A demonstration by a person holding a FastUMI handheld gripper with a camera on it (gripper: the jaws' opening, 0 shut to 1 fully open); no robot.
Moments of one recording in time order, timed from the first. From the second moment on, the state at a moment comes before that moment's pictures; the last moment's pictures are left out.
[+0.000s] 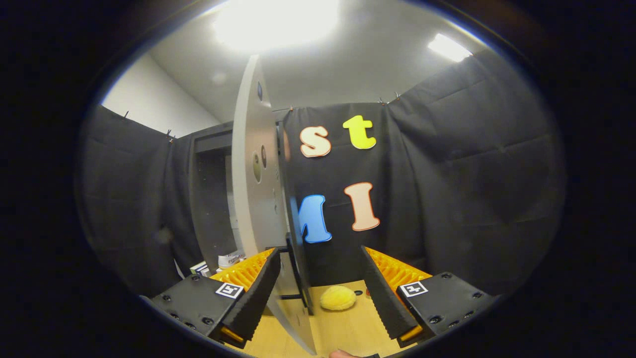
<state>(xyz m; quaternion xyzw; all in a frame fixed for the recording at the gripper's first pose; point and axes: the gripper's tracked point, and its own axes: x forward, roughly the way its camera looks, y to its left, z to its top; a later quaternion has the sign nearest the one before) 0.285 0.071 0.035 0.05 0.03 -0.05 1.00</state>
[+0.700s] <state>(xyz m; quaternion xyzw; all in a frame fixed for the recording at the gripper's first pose) 0.321 0.057 -0.017 0.01 0.09 -0.14 0.99</state>
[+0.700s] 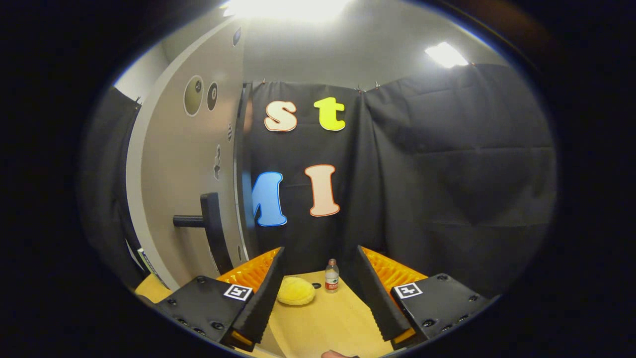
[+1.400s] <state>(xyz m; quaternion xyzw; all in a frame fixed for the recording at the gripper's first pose) 0.345 0.212 -0.018 0.01 0.10 0.02 0.99</state>
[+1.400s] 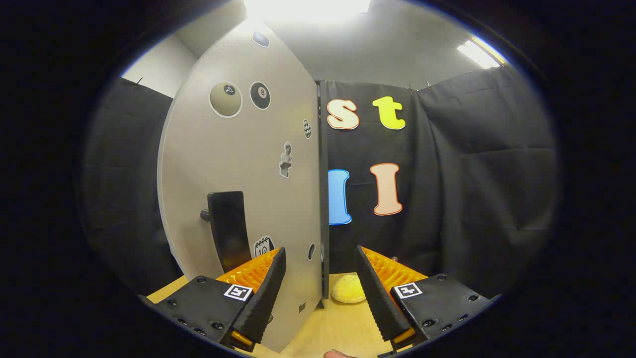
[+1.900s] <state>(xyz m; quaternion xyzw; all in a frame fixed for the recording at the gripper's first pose) 0.399 0.327 -0.026 0.02 0.11 0.12 0.99</state>
